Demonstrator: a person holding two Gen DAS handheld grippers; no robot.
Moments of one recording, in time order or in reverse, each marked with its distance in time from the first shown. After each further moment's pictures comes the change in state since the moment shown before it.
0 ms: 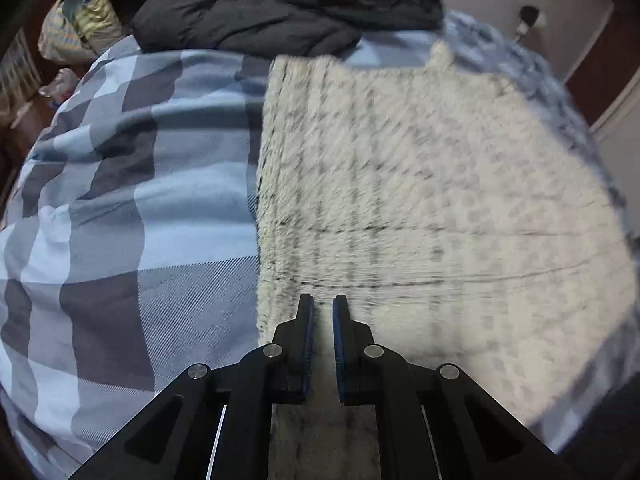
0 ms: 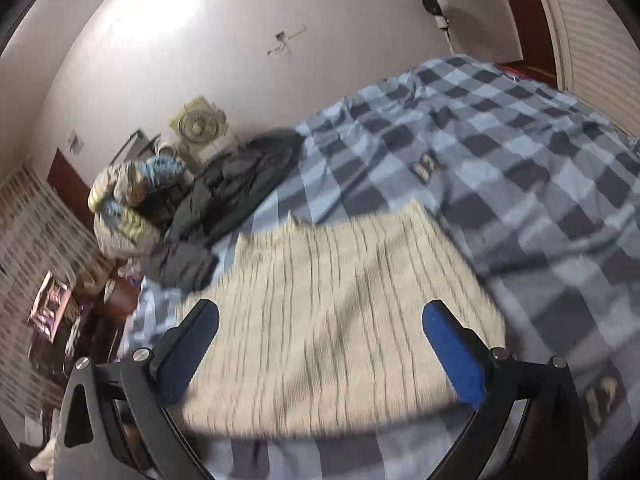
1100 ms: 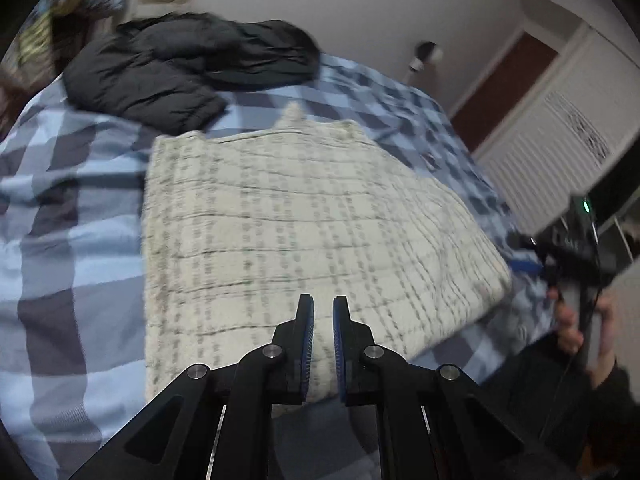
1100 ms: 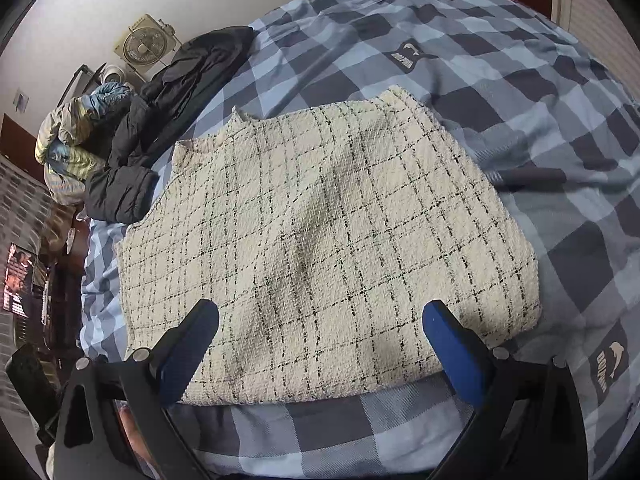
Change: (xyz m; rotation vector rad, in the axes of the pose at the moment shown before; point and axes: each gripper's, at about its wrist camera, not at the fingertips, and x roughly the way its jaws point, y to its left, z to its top) left arm -0.078 -0.038 -0.020 0.067 -0.144 -0.339; right arm 0.106 -0.014 0.008 0.047 0.333 -0.159
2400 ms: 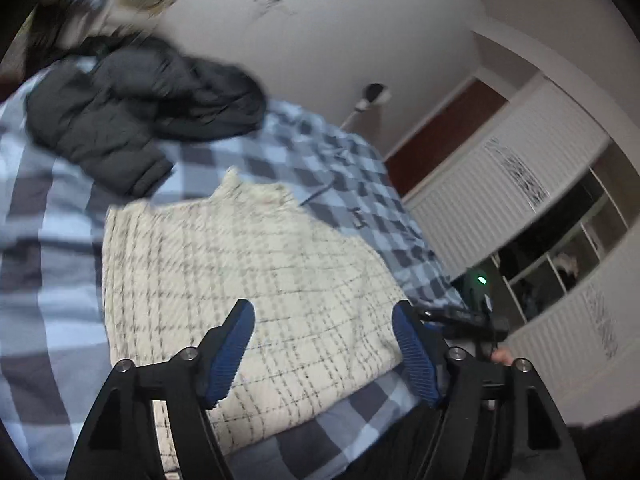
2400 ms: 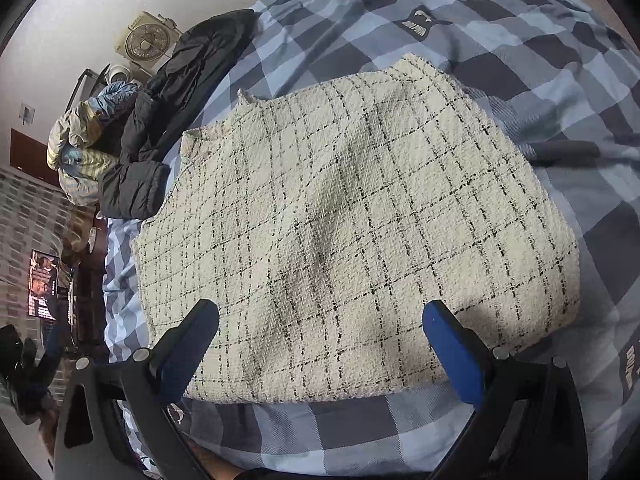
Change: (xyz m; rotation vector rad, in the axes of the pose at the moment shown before) left arm -0.040 0.006 0.060 -0.076 -0.095 -0.283; right arm 0.021 -0.005 0.006 0.029 0.099 0.106
